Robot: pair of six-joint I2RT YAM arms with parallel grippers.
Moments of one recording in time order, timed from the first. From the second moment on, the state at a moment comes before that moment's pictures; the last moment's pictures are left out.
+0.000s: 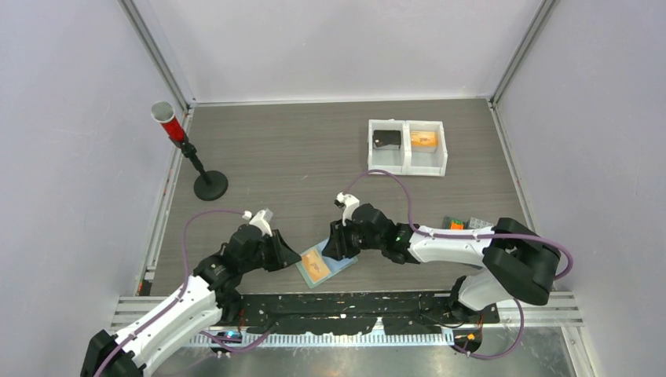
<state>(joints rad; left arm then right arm) -0.63 0.57 0.22 -0.31 0.18 -0.87 1.01 1.42 0.61 0.23 -0.18 0.62</state>
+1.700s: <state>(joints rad) -0.63 0.71 0.12 -0.13 0.21 -0.89 0.99 1.69 0.72 0.26 -0.30 0.64</state>
